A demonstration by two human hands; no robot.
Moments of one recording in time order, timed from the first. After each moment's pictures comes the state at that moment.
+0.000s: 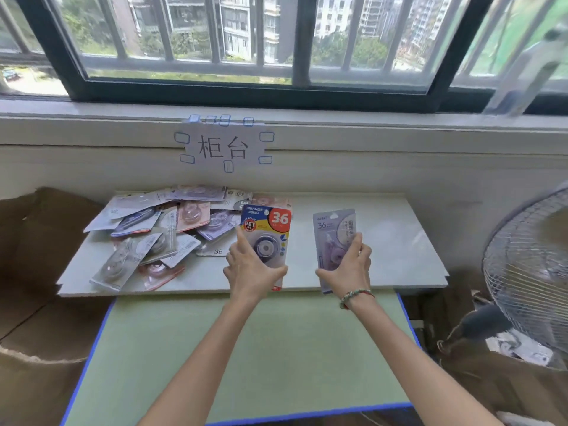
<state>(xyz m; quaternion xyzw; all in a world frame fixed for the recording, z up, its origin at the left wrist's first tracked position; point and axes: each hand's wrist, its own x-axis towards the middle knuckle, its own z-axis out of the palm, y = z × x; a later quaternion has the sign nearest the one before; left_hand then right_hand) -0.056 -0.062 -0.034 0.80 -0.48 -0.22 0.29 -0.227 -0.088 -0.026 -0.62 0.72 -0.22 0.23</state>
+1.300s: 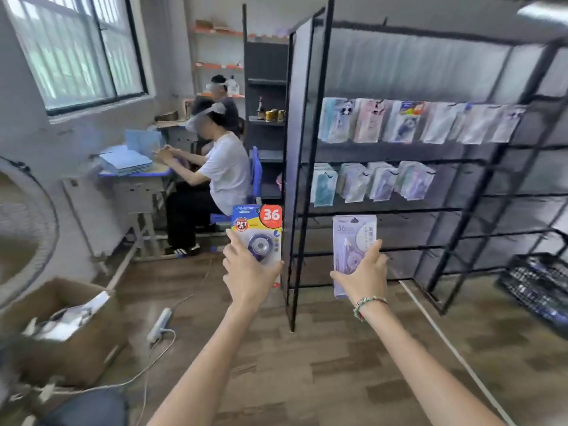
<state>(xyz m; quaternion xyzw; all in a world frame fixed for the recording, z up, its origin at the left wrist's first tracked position) -0.582 0.519 0.056 0.18 -0.86 -0.43 0.21 -0.593 0.713 0.052 0.11 0.91 -0.37 -0.17</state>
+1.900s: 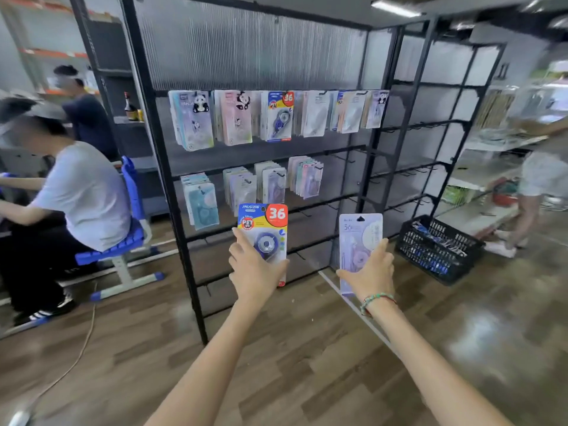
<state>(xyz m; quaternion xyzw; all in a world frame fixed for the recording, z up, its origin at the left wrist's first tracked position) -0.769 0.803 0.050 0.01 -0.88 -0.47 0.11 -0.704 0.988 0.046 0.29 0.86 -0.35 -0.22</state>
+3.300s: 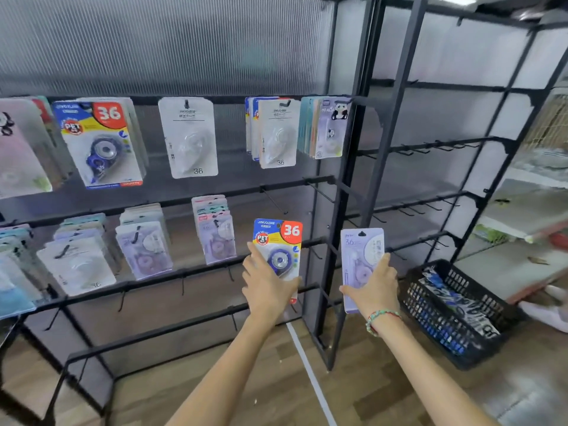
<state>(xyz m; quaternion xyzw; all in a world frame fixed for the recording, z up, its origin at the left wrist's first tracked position) -1.070 1.295 0.035 0.05 -0.89 -0.45 0.08 -1.028 1.473 0.040 0.24 0.90 -0.34 -0.14</state>
